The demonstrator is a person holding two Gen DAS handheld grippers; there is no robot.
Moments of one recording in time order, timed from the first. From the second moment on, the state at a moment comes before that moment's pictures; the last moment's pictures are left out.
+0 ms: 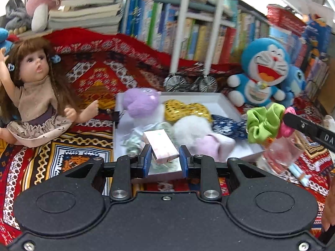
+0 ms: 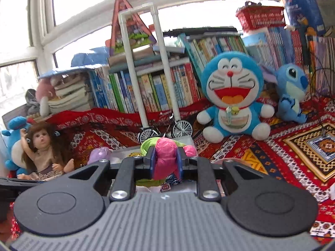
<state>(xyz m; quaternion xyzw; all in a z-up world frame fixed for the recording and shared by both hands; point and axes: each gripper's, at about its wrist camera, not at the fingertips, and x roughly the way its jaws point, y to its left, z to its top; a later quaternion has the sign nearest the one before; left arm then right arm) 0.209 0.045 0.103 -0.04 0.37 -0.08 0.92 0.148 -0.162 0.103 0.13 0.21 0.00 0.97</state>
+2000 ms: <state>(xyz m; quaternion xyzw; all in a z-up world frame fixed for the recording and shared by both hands) 0.228 0.034 0.072 -0.05 0.42 -0.08 0.90 0.172 -0.135 0.051 0.09 0.30 0.04 0.95</state>
